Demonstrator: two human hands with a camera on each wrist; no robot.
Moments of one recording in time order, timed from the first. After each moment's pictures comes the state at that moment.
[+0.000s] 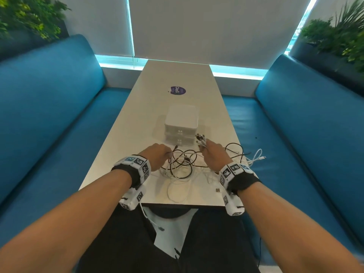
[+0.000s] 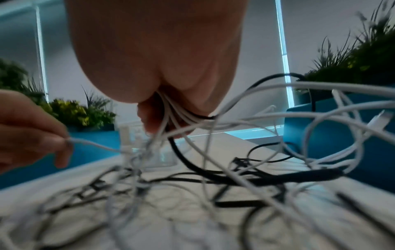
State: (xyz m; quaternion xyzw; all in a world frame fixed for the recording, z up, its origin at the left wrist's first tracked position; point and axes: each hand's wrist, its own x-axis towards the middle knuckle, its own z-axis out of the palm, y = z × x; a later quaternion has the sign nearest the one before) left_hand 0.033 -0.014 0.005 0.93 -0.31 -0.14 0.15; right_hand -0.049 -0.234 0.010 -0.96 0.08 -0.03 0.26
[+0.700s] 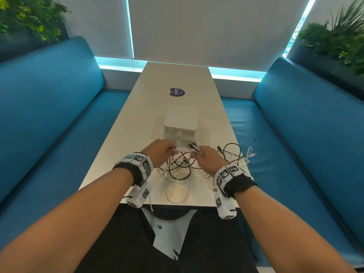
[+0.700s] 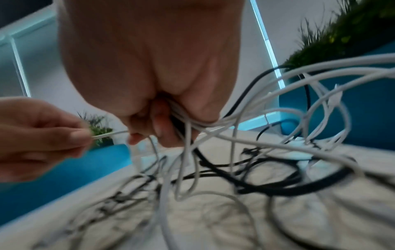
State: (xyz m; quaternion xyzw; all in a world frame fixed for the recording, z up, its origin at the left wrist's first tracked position) left_hand 0.033 -0.024 0.017 0.91 -0.32 -0.11 0.24; right_hand -0.052 -0.221 0.013 -0.94 0.09 0.03 0.33
